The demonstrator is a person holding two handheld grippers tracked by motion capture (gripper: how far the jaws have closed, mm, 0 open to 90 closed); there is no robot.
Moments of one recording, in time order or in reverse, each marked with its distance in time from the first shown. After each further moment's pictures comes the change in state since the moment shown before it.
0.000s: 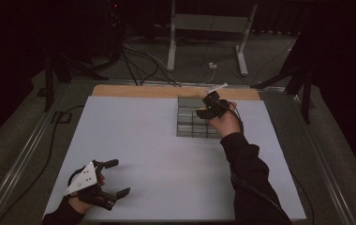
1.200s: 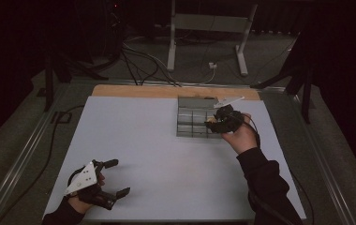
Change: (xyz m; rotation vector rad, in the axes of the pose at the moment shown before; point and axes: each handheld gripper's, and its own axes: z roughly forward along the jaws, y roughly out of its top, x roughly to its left) left arm 0.000 0.000 0.000 -0.001 0.004 -0.002; right arm 0.008 -0.039 -0.058 -0.046 0.058 -0.060
